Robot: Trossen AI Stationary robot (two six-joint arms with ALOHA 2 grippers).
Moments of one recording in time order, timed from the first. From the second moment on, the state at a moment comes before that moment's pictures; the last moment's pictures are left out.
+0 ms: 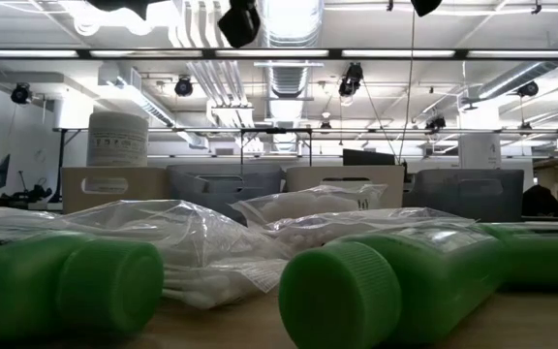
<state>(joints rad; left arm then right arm) 0.01 1.34 0.91 0.53 0.27 -0.60 0.47 1.49 1.21 -0.18 0.94 1.07</state>
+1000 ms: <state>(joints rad) 0.02 1.44 1.03 0.41 0.32 -0.43 0.47 1.49 1.19 -0.19 0.94 1.06</state>
